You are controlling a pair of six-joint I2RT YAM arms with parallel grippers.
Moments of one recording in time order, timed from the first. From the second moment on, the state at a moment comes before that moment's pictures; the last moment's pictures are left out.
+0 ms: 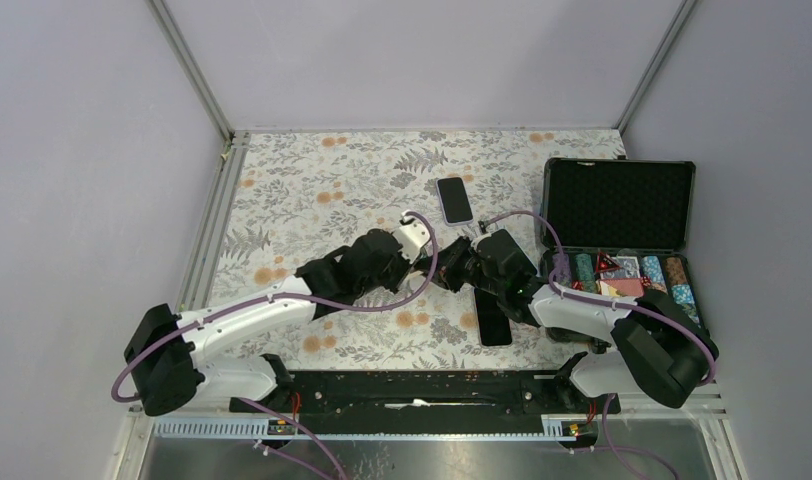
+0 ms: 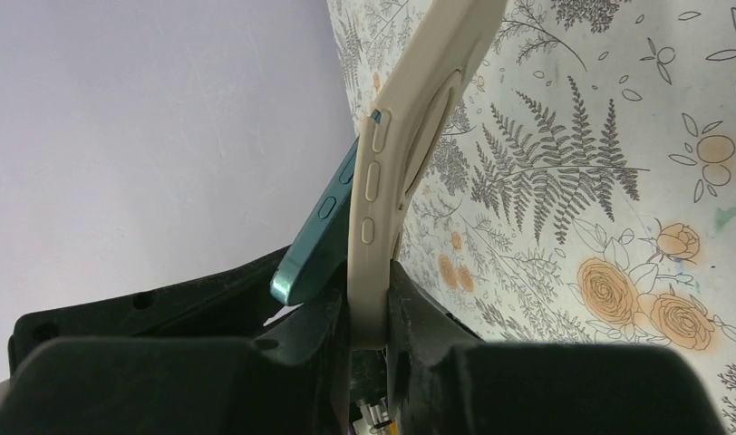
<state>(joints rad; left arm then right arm) -0.95 1.22 0.86 -0.23 -0.19 0.00 0.74 1.34 0.51 0.48 -0.19 1.49</state>
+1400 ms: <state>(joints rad) -0.89 0.97 0.90 -0.30 -0.42 0.07 0.64 1.27 0.63 0.23 -0.26 1.06</state>
